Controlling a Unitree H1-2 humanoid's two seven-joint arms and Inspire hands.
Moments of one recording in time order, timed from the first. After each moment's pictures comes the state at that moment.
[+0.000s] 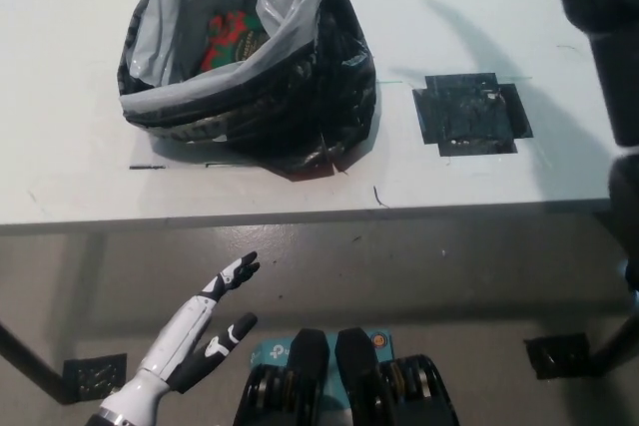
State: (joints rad) left_arm -0.07 0.26 -0.15 0.06 0.22 -0.30 -0.17; right_arm -1.39 -0.21 0.06 0.55 0.15 0.42 0.17
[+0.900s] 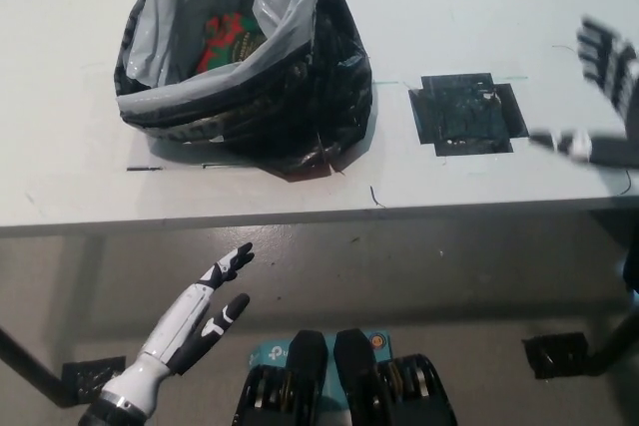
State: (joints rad) left_arm -0.12 0.26 -0.14 0.15 0.21 -0.29 -0.17; right_arm -0.43 -0.41 -0.05 -0.21 0.19 0.44 0.16
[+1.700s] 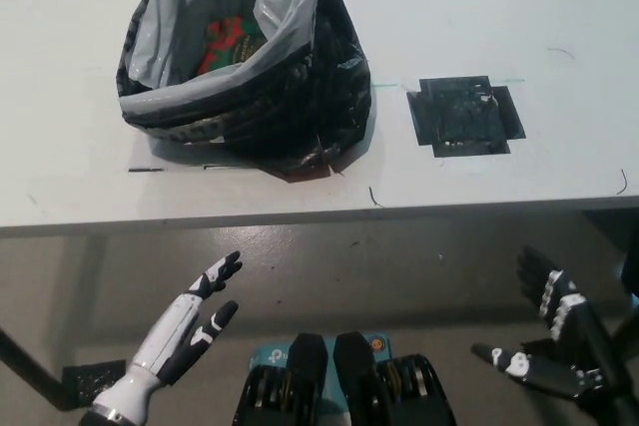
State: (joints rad) left_arm -0.07 0.25 -0.11 0.15 0.21 -0.29 -0.17; right_arm 0.07 -0.14 0.02 -0.18 0.09 0.12 0.14
